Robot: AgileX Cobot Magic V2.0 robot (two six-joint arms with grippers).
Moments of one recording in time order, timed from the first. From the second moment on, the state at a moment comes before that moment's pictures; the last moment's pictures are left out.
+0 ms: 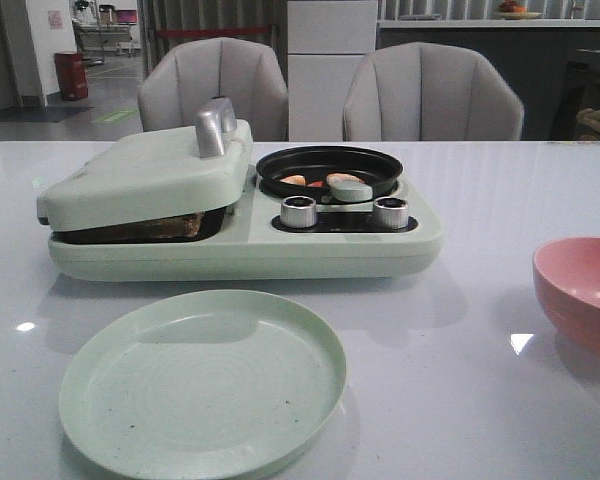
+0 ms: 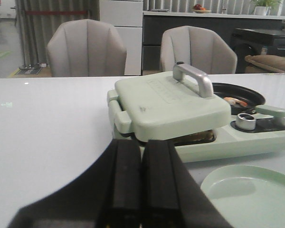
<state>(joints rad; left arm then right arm) -0.19 0.00 0.00 -0.65 0.11 0.57 0.21 0.67 -0.61 0.00 0.79 0.03</state>
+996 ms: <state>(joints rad) -0.13 0.00 0.00 0.03 0.05 -0.06 0.21 0.67 -0.61 0.00 0.80 0.03</state>
